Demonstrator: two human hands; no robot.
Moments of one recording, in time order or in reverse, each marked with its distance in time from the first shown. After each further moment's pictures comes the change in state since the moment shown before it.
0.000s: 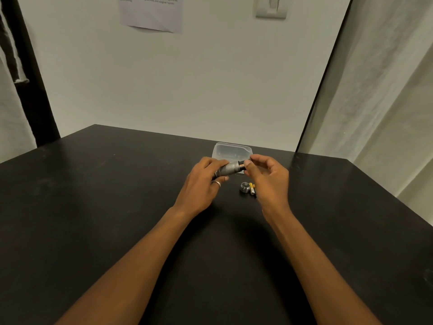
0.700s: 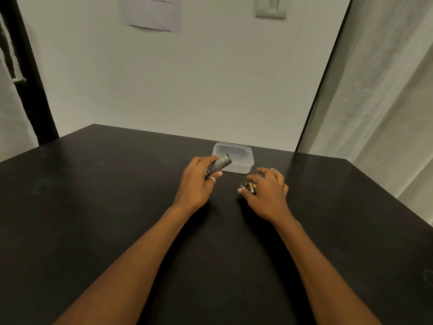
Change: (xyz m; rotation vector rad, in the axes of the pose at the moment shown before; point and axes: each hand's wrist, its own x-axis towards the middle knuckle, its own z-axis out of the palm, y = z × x) left_hand 0.003 -0.007 -0.002 -0.079 0.053 -0.197; right_hand 0.008 0.030 -0.020 -1.074 -0.287 -0.115
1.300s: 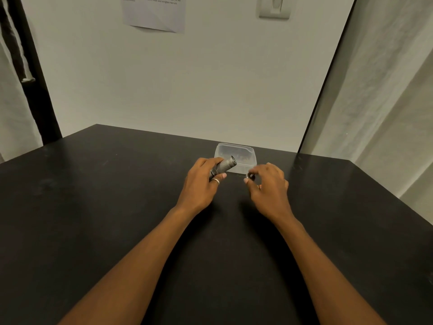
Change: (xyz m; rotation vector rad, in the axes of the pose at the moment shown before) left_hand -0.001 0.000 0.002 0.007 -0.024 0.014; right_hand 0.002 -0.005 -0.001 0.155 0.157 -0.112
